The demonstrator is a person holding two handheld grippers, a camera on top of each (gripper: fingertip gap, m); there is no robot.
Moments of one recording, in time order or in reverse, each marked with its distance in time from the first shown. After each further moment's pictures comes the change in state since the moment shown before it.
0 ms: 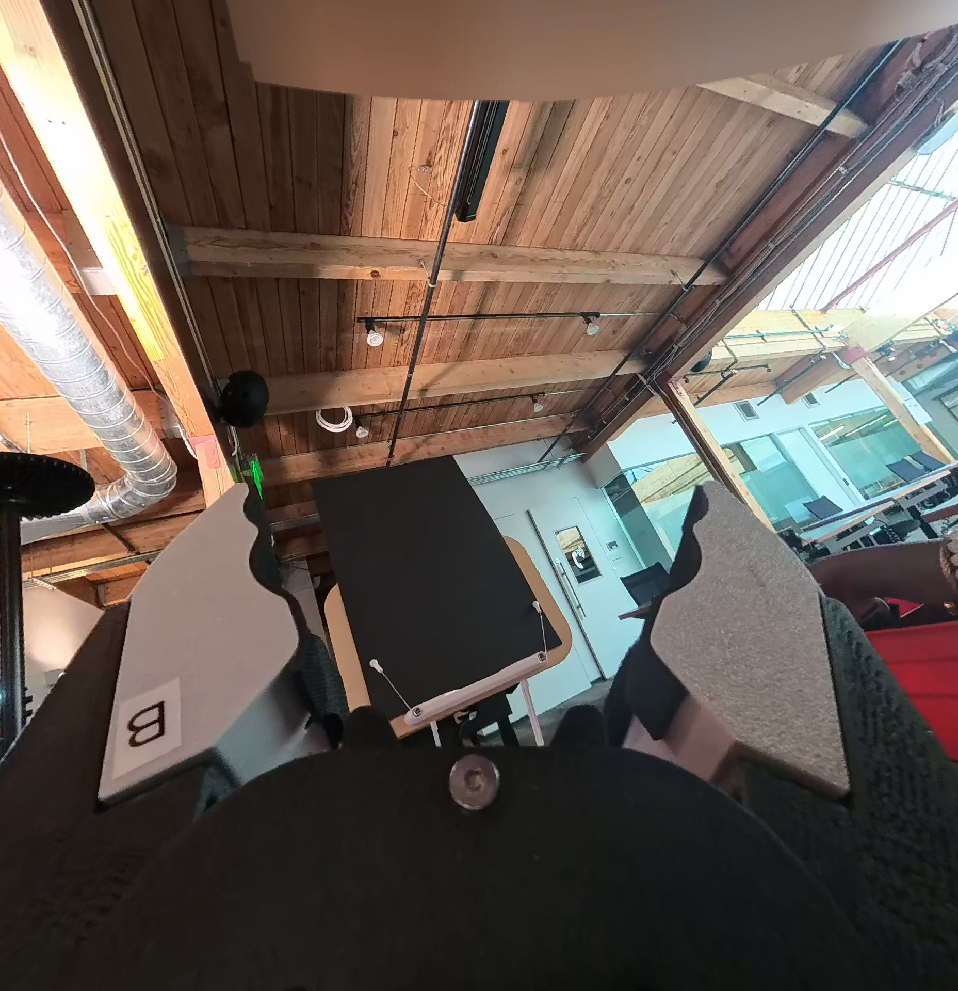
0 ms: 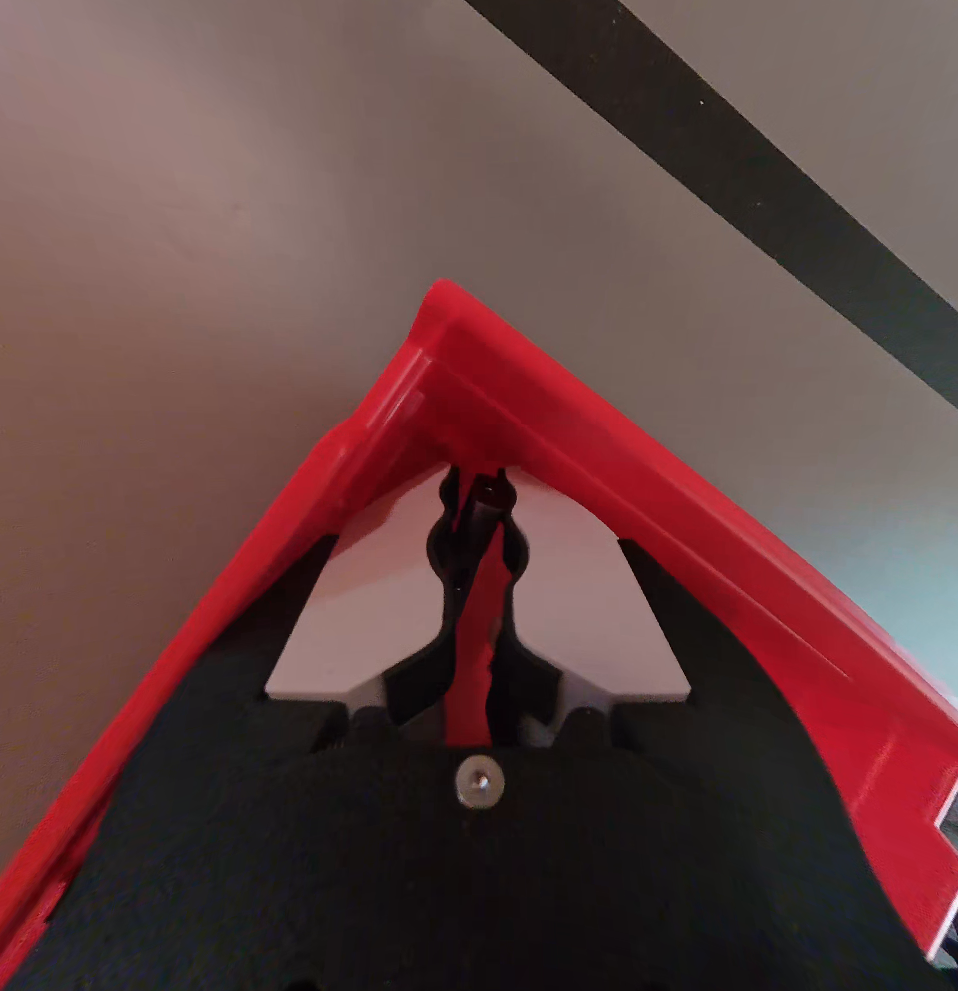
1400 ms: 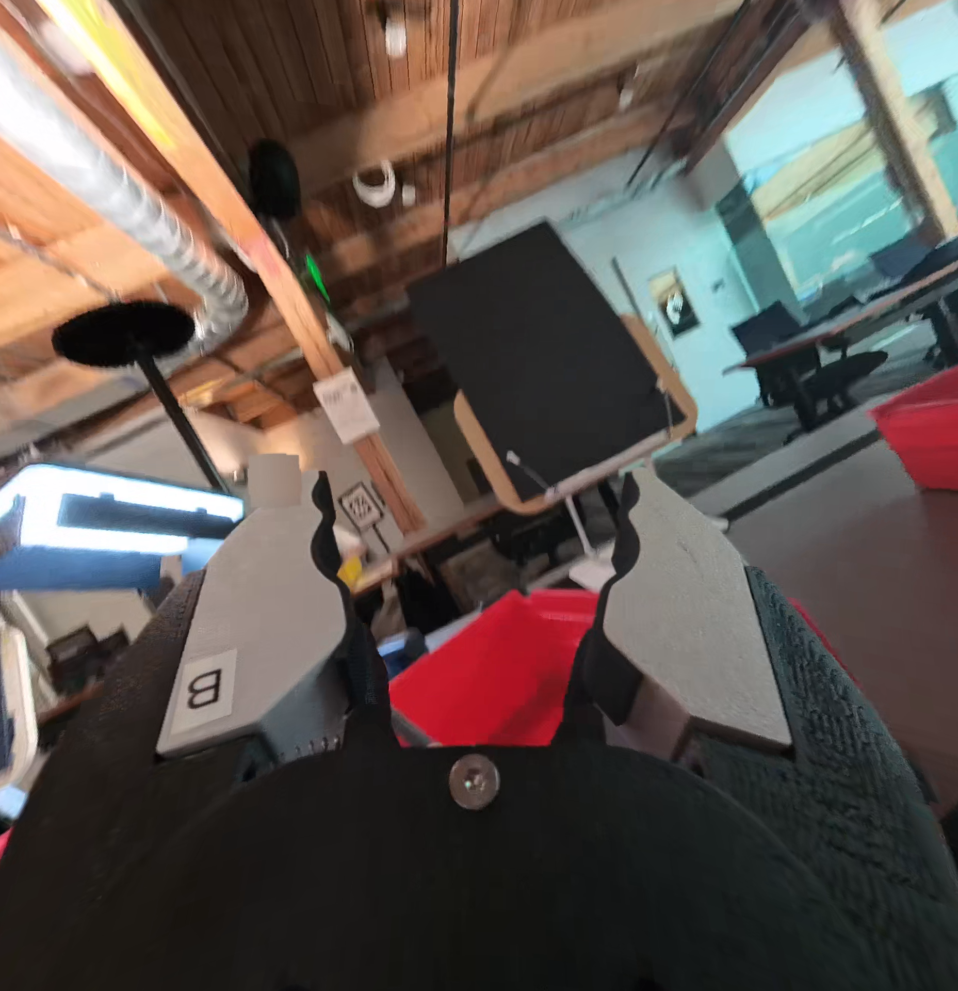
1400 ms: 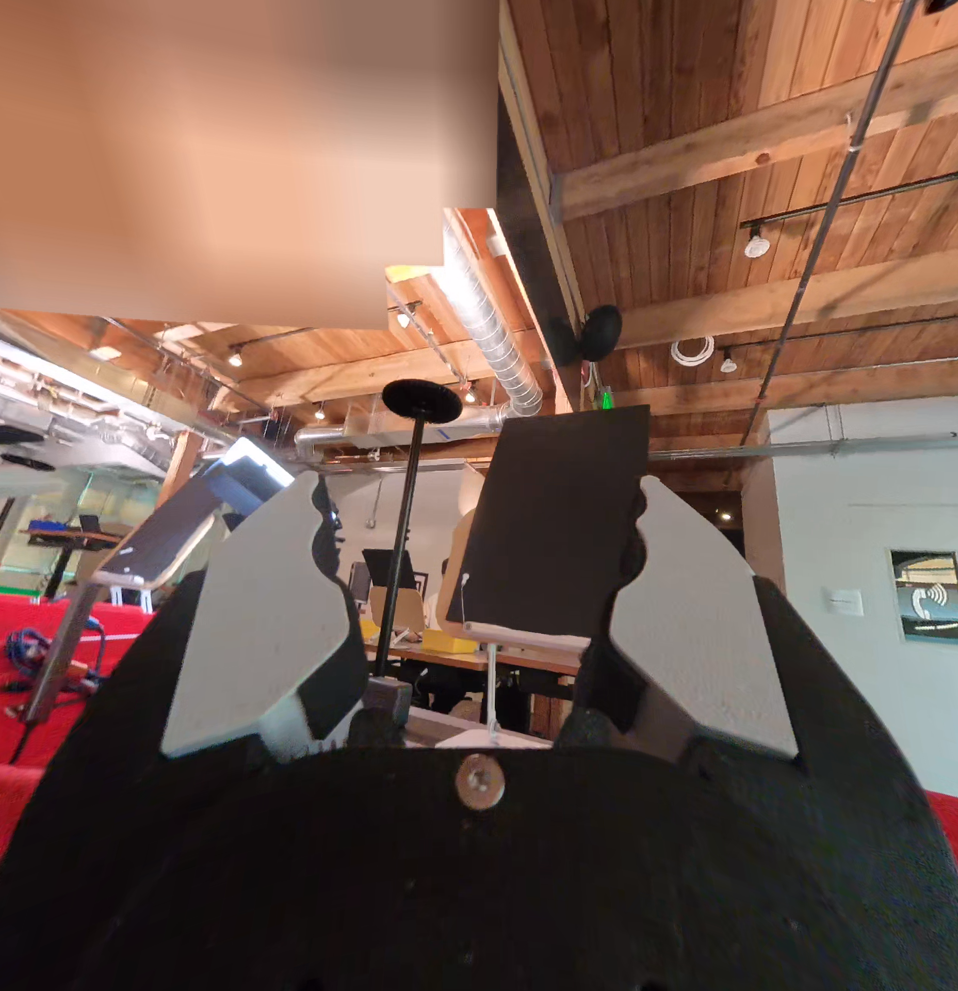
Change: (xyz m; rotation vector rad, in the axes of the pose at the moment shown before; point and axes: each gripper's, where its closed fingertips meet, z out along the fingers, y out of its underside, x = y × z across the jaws) left arm -0.092 0.017 -0.046 -0.530 -0.082 0.211; right arm -0.200 0.032 -0.302 1.926 0.079 0.150
